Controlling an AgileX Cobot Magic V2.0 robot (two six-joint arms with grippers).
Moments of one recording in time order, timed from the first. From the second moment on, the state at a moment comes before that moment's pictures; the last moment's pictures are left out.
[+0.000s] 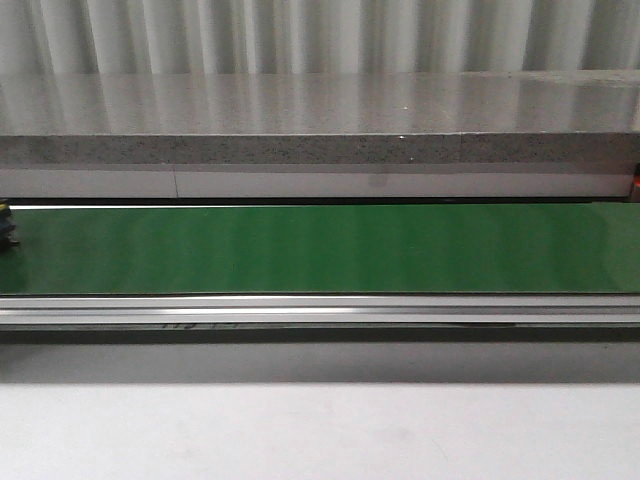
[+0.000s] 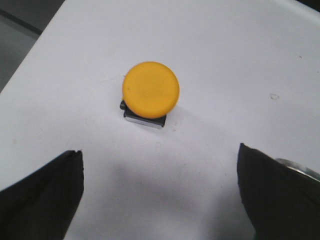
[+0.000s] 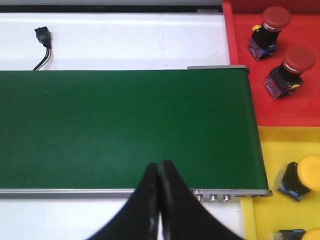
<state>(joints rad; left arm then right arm) 0.39 1.77 -1.22 -0.18 0.51 0.07 -0.08 0.83 -0.71 0.07 0.62 -0.01</state>
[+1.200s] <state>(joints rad) 0.38 1.84 -1.45 -0.15 0.62 0.07 -0.08 0.83 -0.71 0.07 0.62 -0.01</state>
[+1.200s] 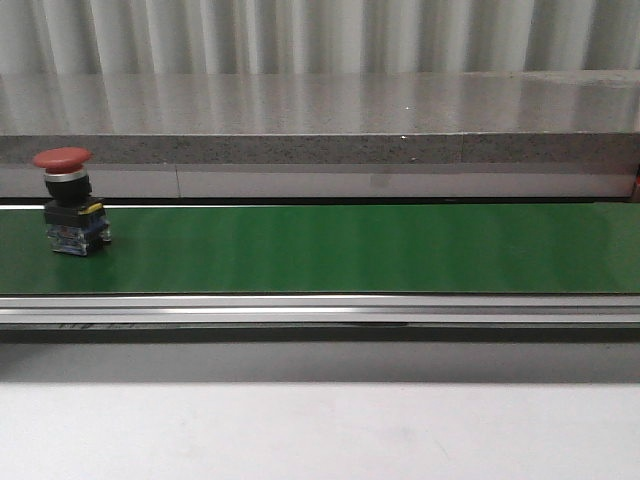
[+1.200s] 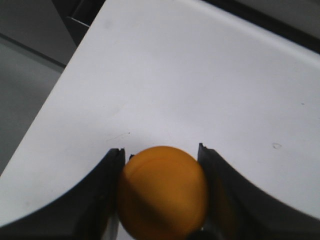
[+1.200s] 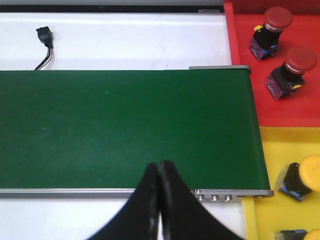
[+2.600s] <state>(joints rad) 0.08 1.51 -1.00 -0.15 0.55 0.07 -0.08 0.83 -0.71 0.07 0.62 -0.01</state>
